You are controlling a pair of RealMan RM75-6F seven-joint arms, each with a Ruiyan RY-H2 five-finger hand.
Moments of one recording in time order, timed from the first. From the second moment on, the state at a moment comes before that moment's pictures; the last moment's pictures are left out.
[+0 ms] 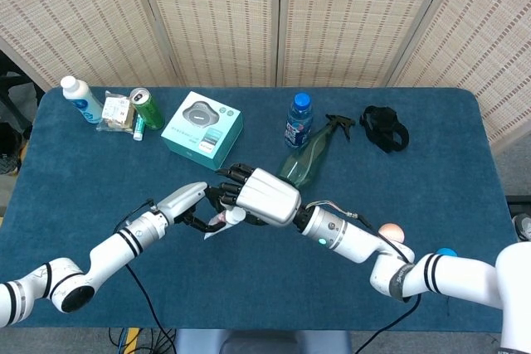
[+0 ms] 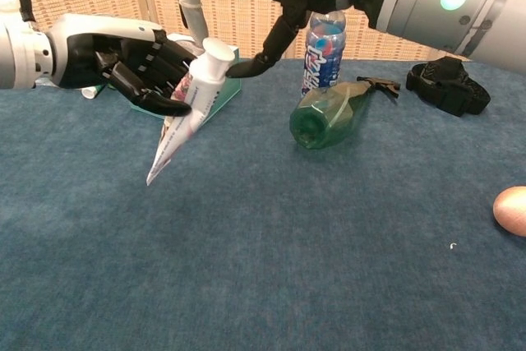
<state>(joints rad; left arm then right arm) -0.84 -1.21 -0.22 -1.70 1.33 0.63 -0.62 0.98 -1.42 0.20 -1.52 -1.70 1.05 -0.02</state>
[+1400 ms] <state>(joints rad) -0.85 -1.17 -0.18 -1.60 1.46 0.61 -1.02 0.97 -1.41 0.17 -1.54 -1.68 1.08 -0.04</state>
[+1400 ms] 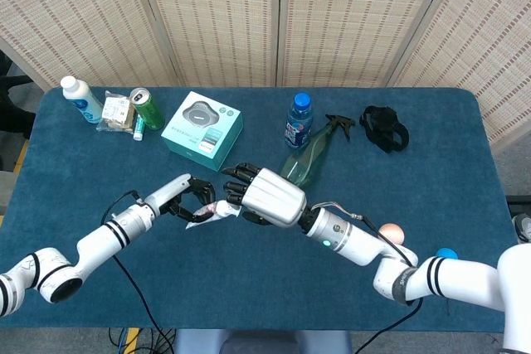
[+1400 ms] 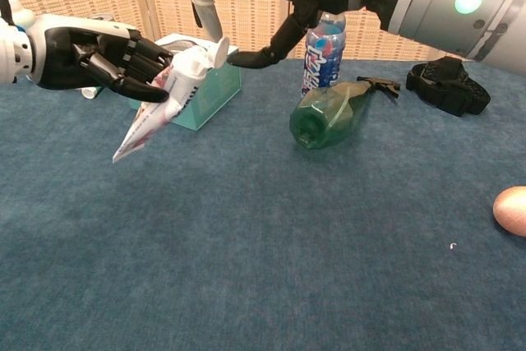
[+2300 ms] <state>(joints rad) -0.85 -1.18 -0.12 -1.55 1.44 0.66 -0.68 0.90 -1.30 0.17 -1.62 -1.69 1.17 -0.05</state>
